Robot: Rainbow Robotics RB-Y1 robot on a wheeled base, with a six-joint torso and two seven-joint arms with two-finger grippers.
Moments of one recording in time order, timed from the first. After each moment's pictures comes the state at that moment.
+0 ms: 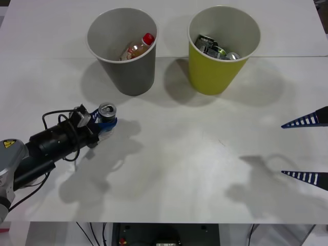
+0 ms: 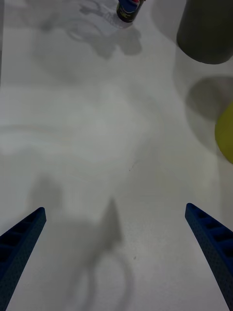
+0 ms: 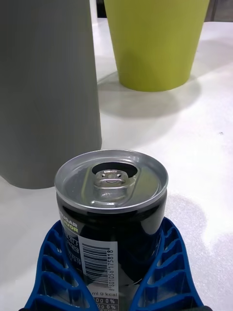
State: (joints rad) right arm 0.26 -1.13 -0.26 -2.01 1.31 -1.13 -0.09; left arm -0.18 0.46 -0.01 -1.28 -1.25 -0.80 -0.33
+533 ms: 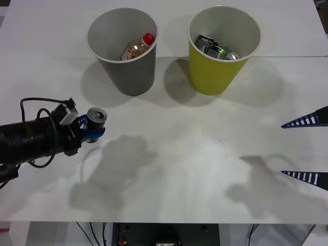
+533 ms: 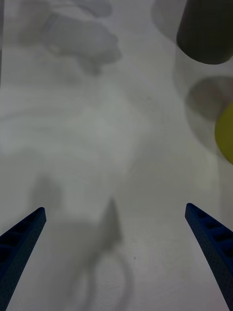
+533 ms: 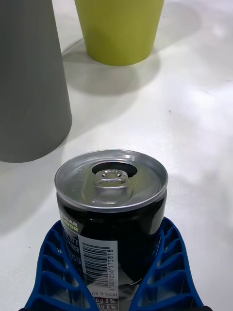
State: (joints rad) right arm 0.26 -1.13 -0.26 -2.01 1.31 -1.13 -0.09; left arm -0.01 0.65 0.04 -1.84 -1.71 -0.96 0.44
